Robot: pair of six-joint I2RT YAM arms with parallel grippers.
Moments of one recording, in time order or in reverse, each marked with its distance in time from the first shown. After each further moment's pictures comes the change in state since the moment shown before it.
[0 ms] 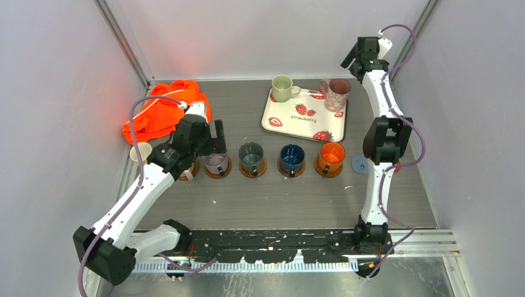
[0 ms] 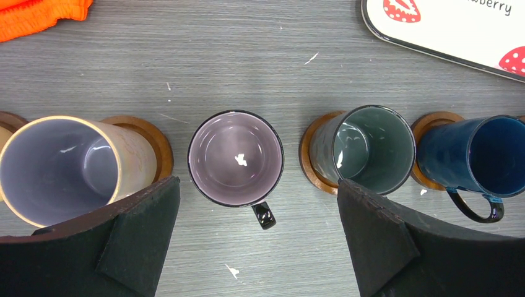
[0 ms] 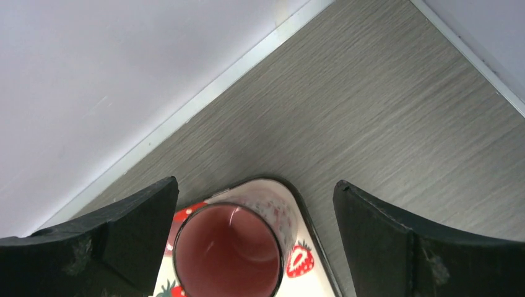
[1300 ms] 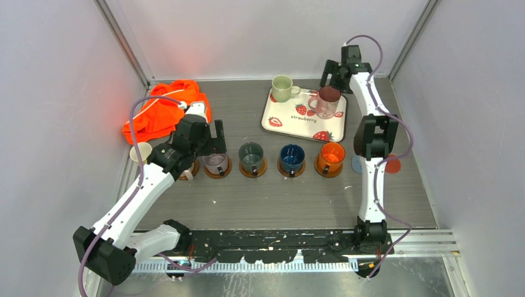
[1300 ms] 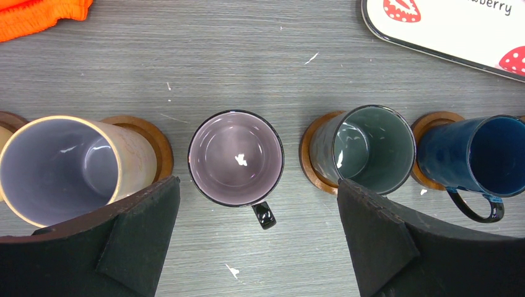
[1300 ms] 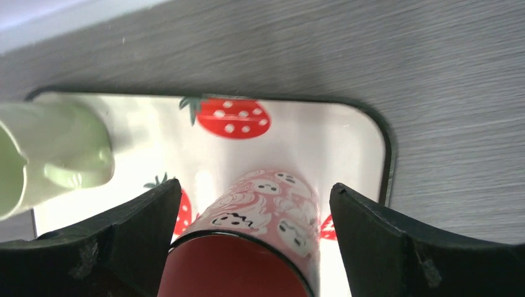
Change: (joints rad) left arm 0.000 0.000 0.000 0.000 0.000 0.000; right arm 0.019 0.216 0.194 -0.182 -0.400 -0.237
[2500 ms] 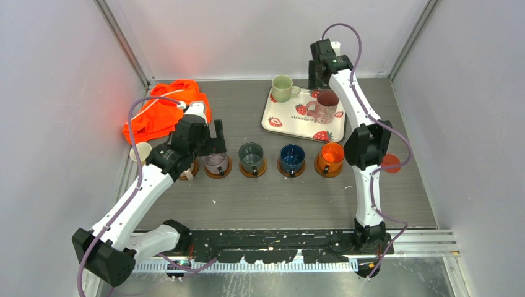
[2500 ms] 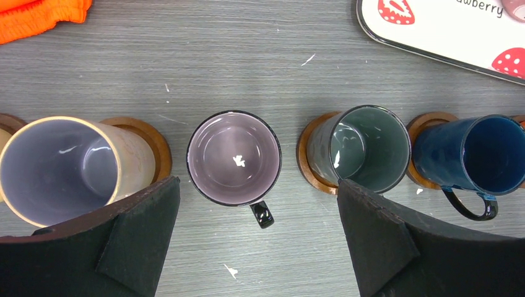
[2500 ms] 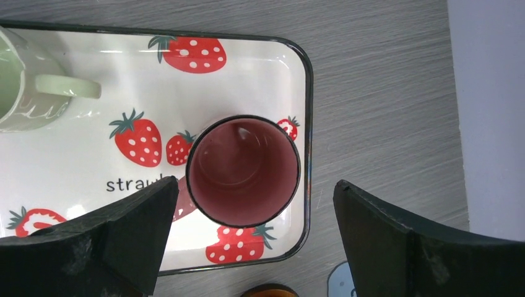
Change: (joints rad) left arm 0.000 -0.012 0.000 0.000 0.005 0.000; right arm 0.240 -0.190 -0.018 -0.252 0.513 -0.065
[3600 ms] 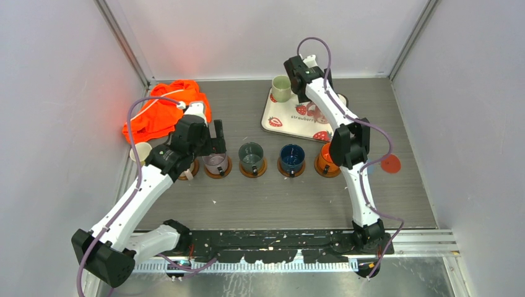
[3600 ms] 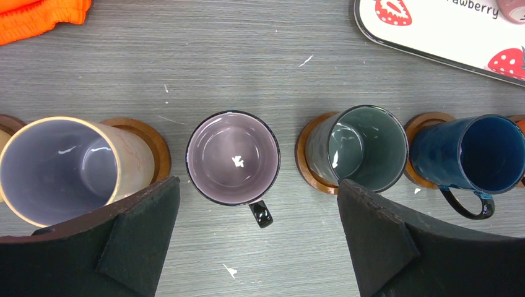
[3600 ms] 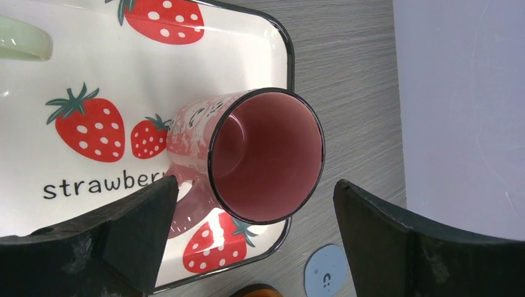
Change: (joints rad) left arm 0.000 -0.006 0.000 0.000 0.005 0.000; right arm 0.142 0.133 0.023 -0.053 0.313 -0.029
